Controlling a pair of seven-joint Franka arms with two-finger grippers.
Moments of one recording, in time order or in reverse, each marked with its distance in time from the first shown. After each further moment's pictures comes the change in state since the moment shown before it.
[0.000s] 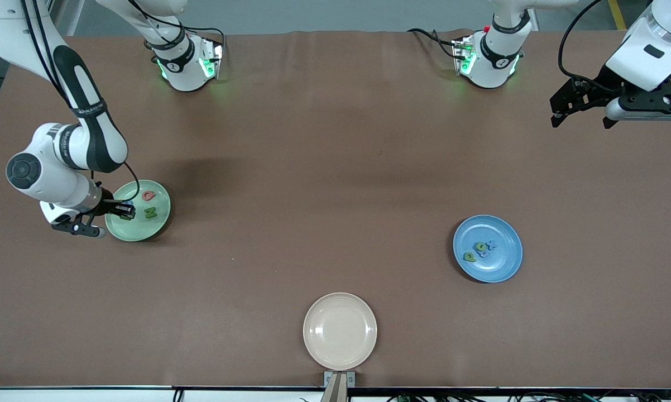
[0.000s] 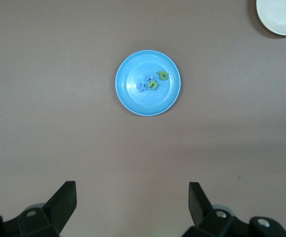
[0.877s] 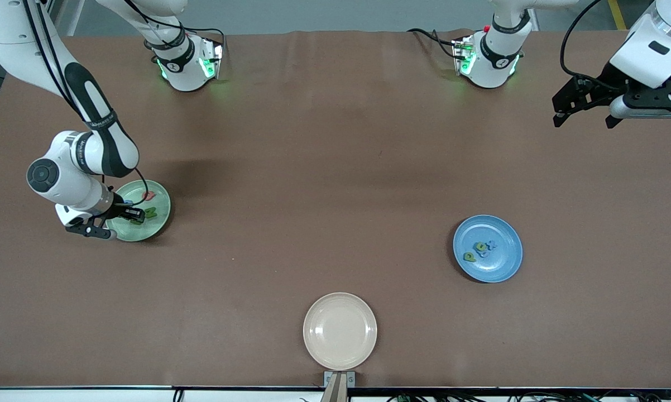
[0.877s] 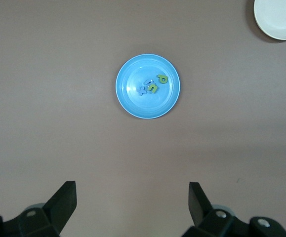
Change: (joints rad) left arm 0.001 0.003 0.001 0.016 0.000 0.000 0.000; right arm -0.009 0.056 0.006 -0.021 0.000 0.071 0.000
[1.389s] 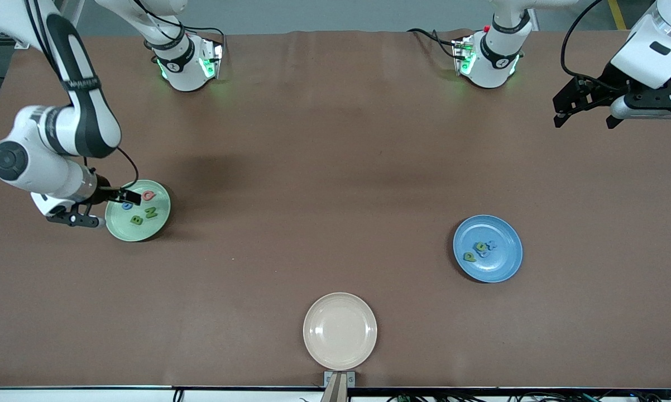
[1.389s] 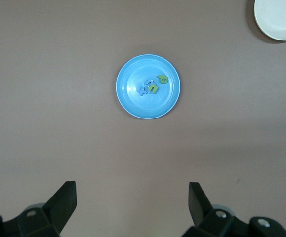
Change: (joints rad) left arm 0.000 0.001 0.001 0.003 0.000 0.000 0.000; right arm 0.067 -0.280 0.029 0.072 0.001 -0.438 0.002
